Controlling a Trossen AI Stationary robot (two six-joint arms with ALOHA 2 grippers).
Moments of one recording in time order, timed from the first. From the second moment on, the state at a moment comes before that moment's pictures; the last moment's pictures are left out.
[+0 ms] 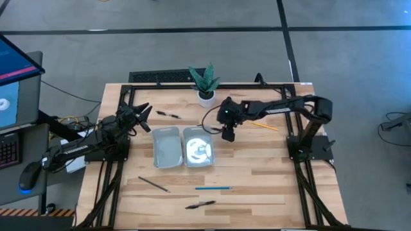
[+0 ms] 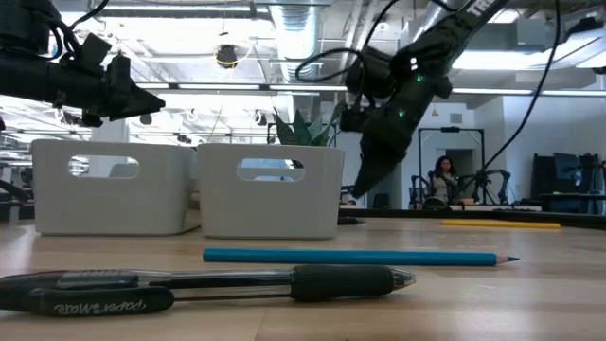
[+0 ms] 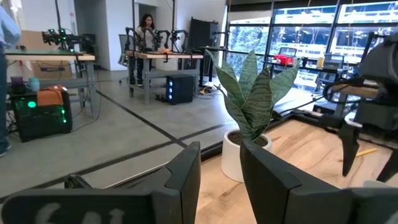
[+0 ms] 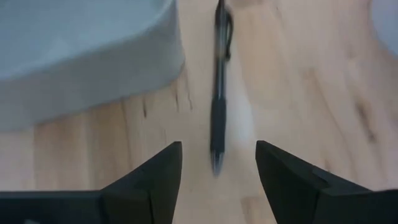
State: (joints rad) left arm 0.37 0.03 0.02 0.06 -0.43 -0.08; right arm -0.29 1.75 1.00 -0.29 -0.15 -0.13
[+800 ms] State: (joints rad) left arm 0.37 0.03 0.02 0.06 -0.43 -0.05; right arm -0.24 1.90 1.01 -0.19 -0.03 -0.17
